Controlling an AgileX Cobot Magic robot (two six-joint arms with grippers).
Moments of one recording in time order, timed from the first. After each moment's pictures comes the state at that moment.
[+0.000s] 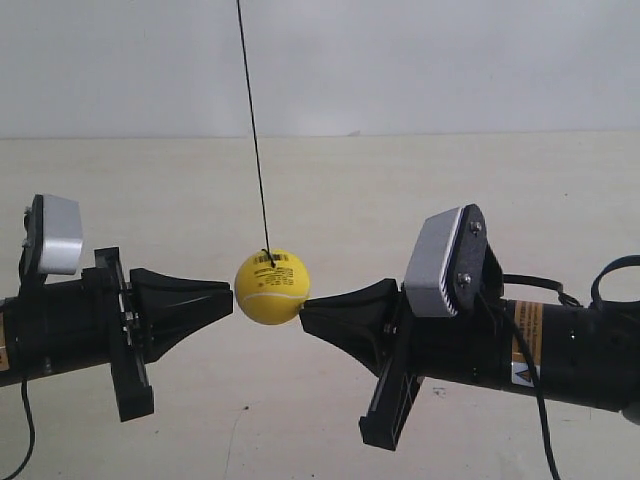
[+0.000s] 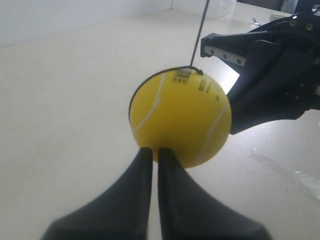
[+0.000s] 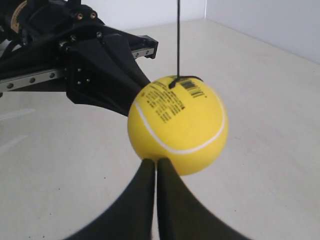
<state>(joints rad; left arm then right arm) -0.15 1.74 -0.36 1.03 -1.21 -0.36 0.52 1.70 -0.42 -0.80 -1.10 0.31</state>
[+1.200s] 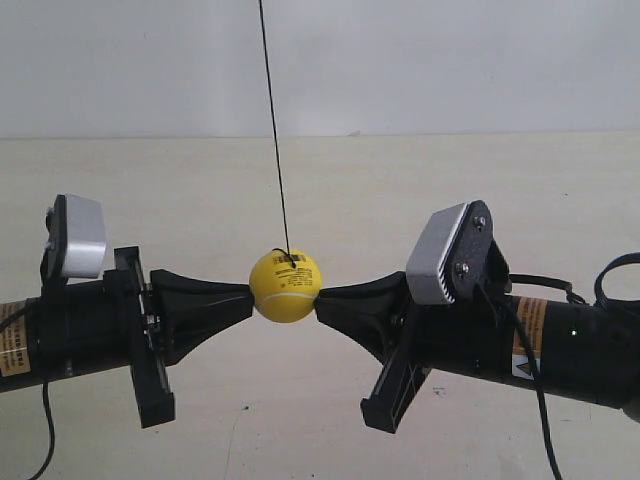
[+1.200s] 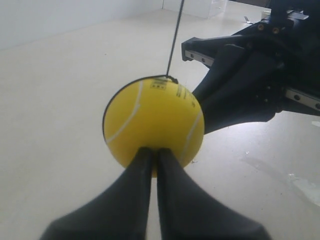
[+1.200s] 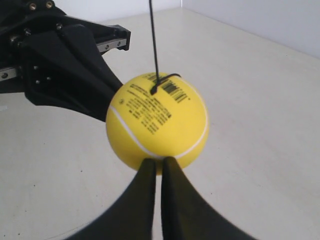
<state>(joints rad) -0.24 1.74 -0.37 0.98 -1.20 -0.35 0.51 1.70 -0.42 -0.75 -1.06 0.31</state>
